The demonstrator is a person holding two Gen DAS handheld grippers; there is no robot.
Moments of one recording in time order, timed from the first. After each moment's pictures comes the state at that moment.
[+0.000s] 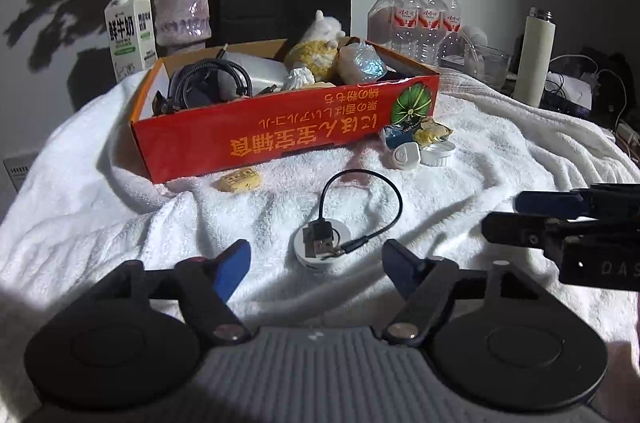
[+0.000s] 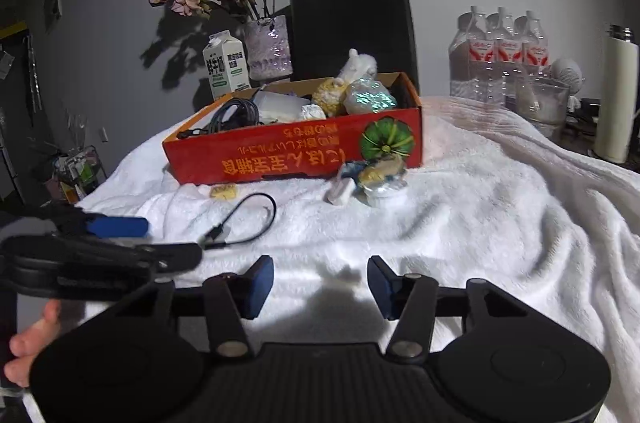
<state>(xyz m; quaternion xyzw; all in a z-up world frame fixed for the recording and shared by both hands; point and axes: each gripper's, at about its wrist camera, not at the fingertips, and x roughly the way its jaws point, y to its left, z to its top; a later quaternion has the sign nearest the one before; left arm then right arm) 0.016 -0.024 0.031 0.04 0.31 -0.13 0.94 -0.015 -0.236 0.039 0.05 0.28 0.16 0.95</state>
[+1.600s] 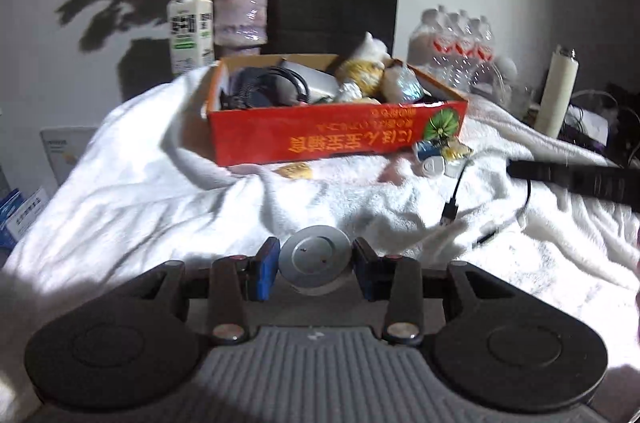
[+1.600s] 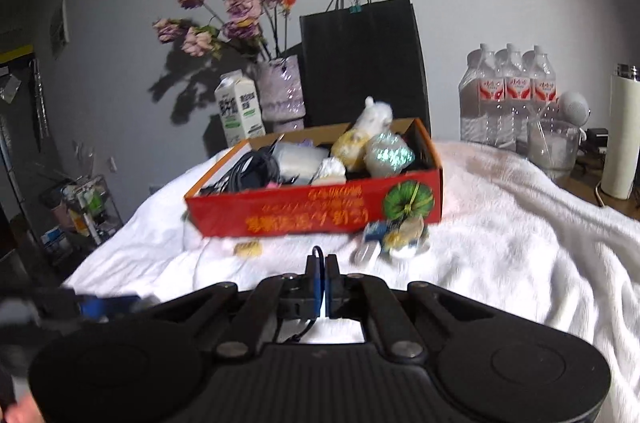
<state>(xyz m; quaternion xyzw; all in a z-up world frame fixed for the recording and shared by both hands) -0.043 0.009 0.061 0.00 0.30 -0.07 0.95 -0.024 -0.222 0.080 0.05 0.24 0.15 0.96</state>
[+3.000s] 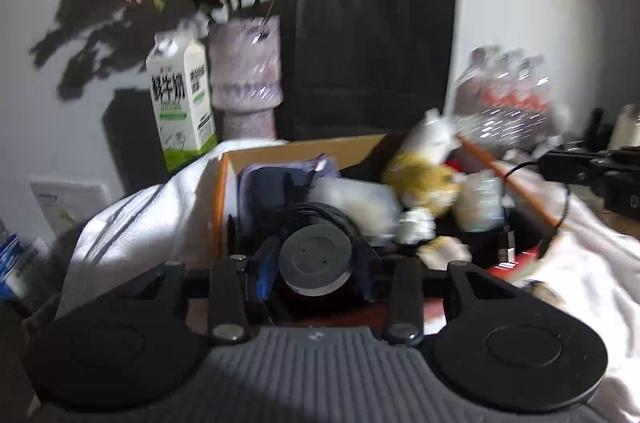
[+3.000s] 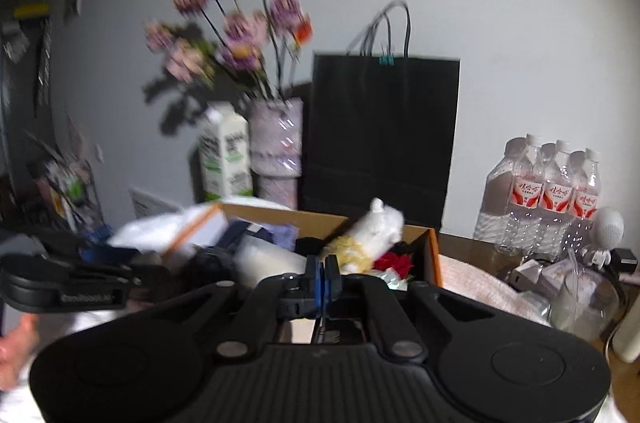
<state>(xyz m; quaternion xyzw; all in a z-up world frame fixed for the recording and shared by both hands) 0.173 0.022 0.111 0.03 0.30 -0.05 0.95 0.149 -0.195 0.152 -0.04 0.22 0.16 0.96</state>
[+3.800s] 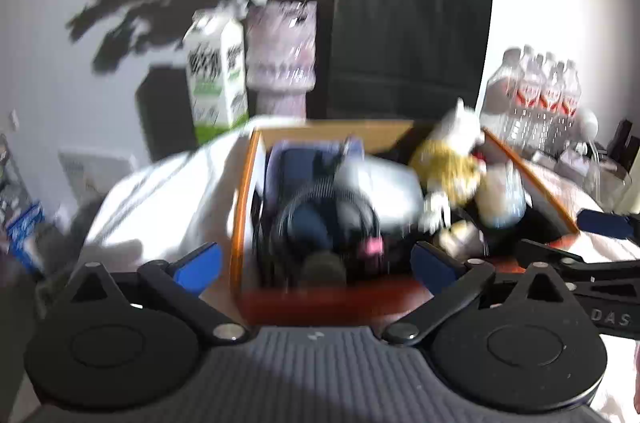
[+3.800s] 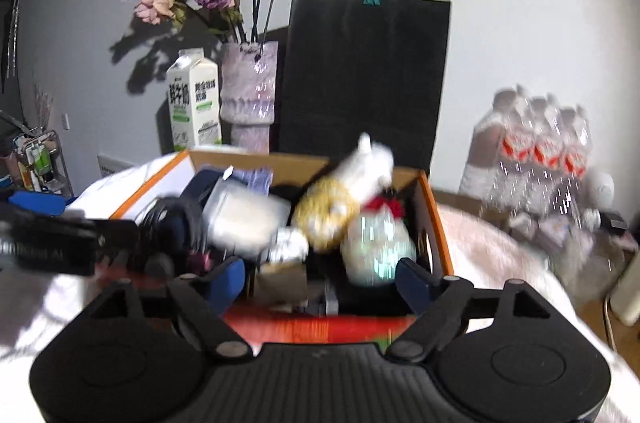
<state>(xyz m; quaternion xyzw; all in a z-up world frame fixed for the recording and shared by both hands) 0.133 0.021 0.107 0.00 0.31 0.00 0.95 0.141 -0.181 0.104 -0.04 0.27 0.11 0.96</state>
